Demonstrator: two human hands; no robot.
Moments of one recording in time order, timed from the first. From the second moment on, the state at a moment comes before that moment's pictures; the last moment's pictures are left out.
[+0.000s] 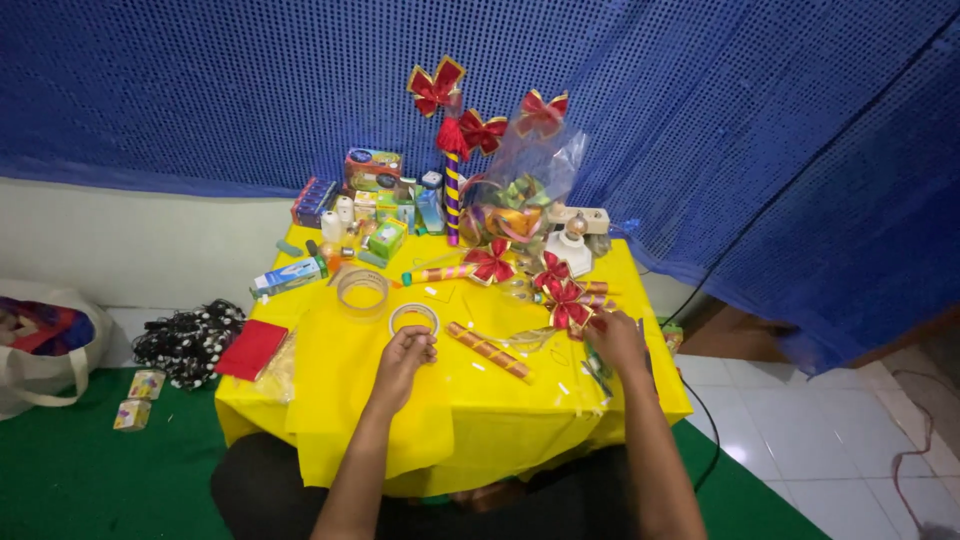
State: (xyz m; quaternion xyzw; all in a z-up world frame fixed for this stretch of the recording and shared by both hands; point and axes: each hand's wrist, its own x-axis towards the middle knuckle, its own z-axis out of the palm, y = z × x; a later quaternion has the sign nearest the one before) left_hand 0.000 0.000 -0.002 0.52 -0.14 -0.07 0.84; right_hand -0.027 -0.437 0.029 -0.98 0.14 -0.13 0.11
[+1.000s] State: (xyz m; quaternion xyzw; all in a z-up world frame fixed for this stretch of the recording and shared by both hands) left_hand 0.003 -0.001 -0.006 0.50 -0.14 -0.07 0.85; right_hand -0.036 -0.425 0.142 -0.99 0.13 -0.07 0.00
